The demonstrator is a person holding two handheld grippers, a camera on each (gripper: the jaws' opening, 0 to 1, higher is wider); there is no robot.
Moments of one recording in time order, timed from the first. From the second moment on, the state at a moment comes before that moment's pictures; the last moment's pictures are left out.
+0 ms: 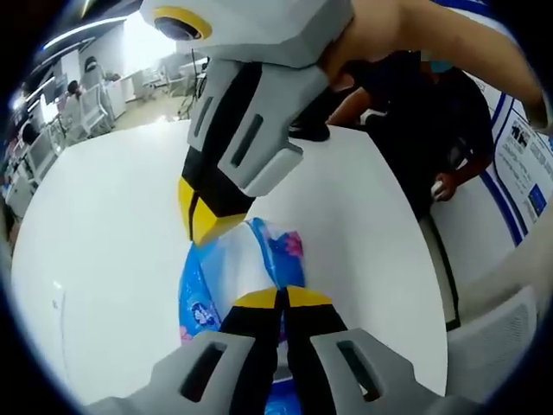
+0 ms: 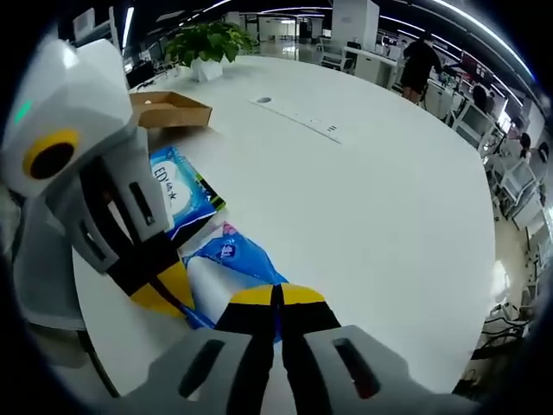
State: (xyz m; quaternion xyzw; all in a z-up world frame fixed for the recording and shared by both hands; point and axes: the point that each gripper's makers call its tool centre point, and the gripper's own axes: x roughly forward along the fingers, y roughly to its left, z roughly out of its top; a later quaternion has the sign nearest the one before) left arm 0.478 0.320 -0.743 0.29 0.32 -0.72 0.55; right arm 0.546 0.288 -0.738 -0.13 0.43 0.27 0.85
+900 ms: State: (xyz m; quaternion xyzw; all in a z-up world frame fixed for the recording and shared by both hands) left arm 0.493 0.369 -0.692 0.30 0.29 -0.68 0.61; right arm 0.528 0.301 -0.684 -0.17 0.40 0.25 0.87
